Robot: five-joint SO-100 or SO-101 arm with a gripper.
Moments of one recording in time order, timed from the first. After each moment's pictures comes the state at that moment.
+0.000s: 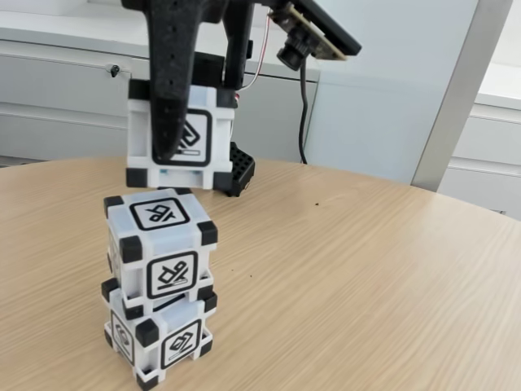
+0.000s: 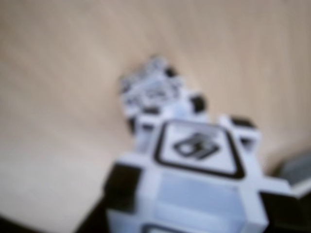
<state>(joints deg) 30.3 114.7 93.9 91.8 -14.3</state>
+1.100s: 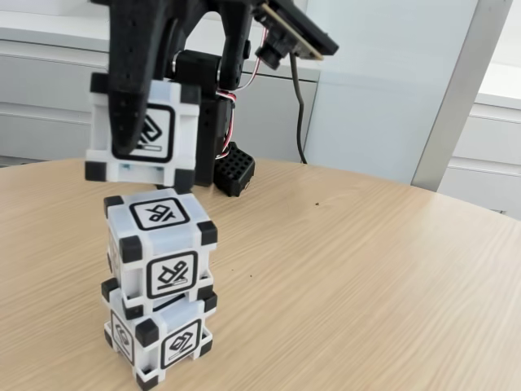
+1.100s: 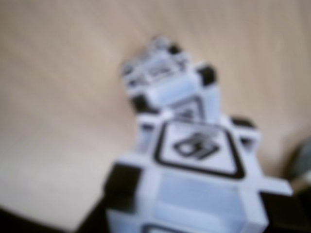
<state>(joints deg) 35.2 114.7 93.9 91.8 -13.8</state>
